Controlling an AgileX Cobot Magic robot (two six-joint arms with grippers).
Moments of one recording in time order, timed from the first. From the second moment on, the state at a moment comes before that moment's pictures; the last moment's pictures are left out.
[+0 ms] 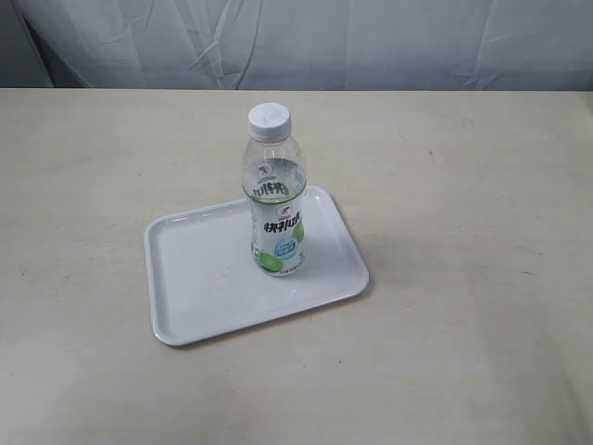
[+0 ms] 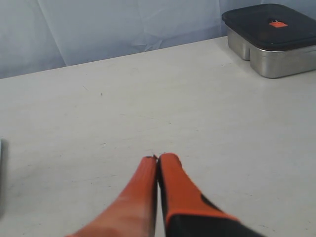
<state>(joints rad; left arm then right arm) -0.01 0.17 -0.13 0.27 0.12 -0.25 0.03 0.02 0.00 0.04 0.36 0.07</state>
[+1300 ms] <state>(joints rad) 0.00 0.01 -0.01 0.02 0.32 -0.07 0.03 0.02 0.00 0.04 0.36 0.07</state>
